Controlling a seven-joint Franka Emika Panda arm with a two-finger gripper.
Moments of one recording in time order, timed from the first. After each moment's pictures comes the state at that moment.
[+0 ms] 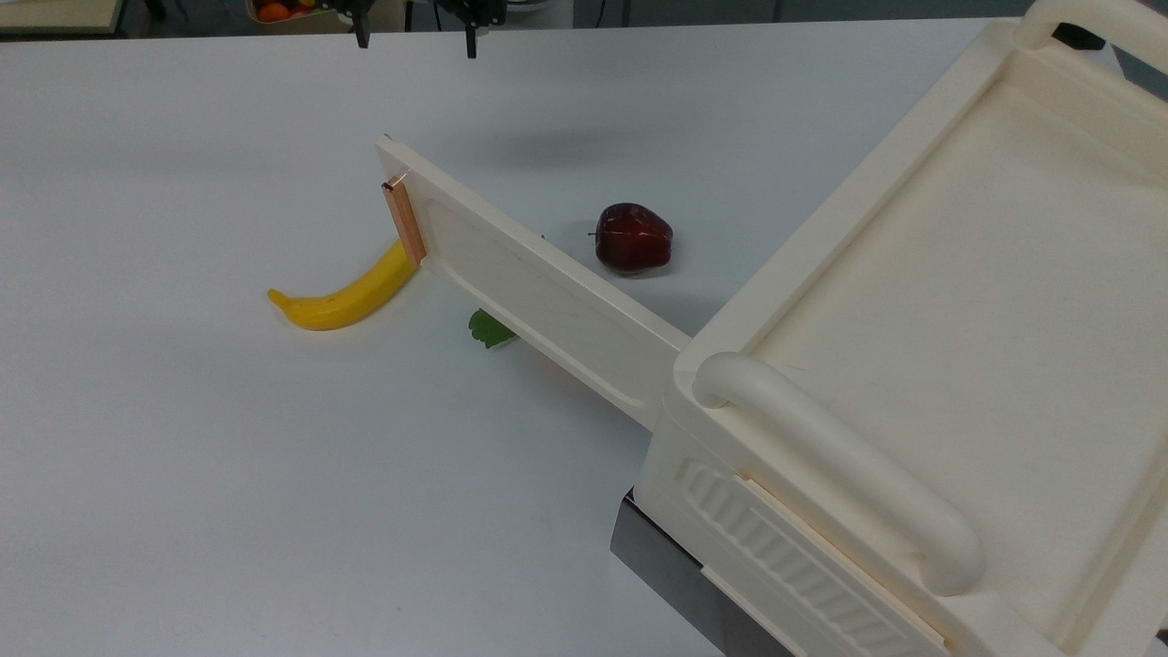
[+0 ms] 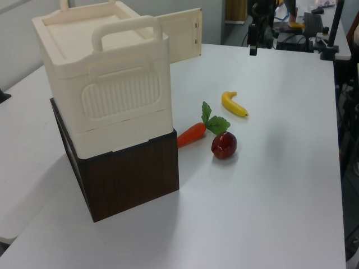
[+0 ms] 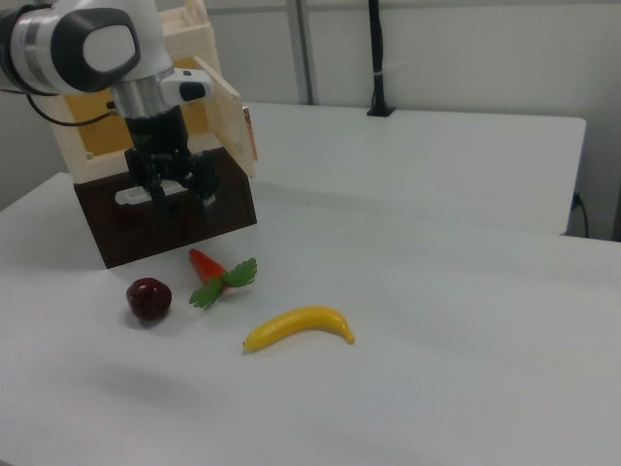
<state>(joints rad) 0.03 0.01 -0.01 -1.68 -0.08 1.68 0.00</state>
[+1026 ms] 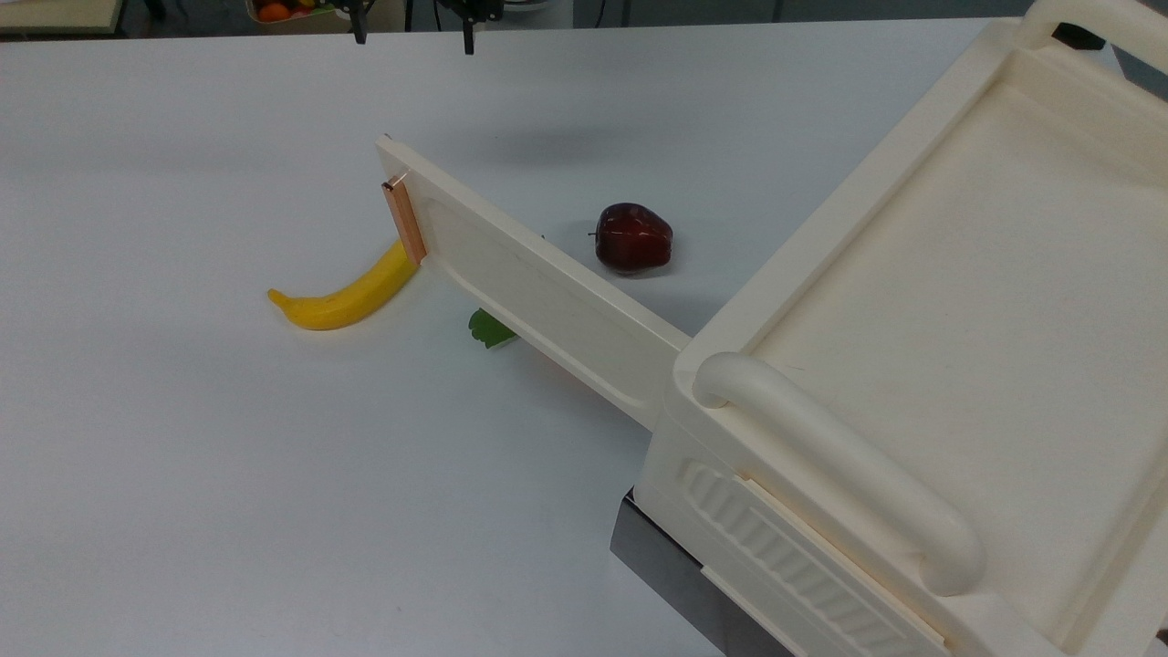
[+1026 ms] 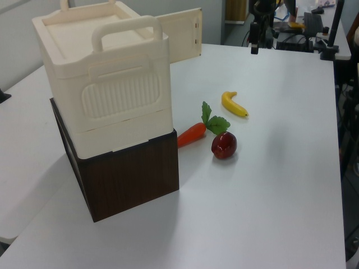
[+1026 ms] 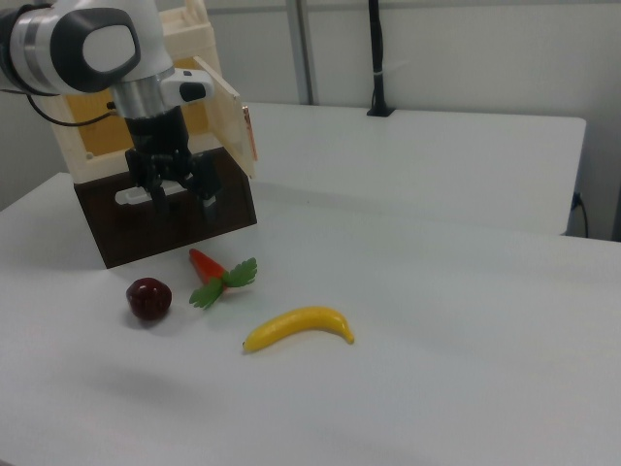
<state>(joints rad) 0.03 0.00 -0.01 -1.68 -0.08 1.68 0.00</state>
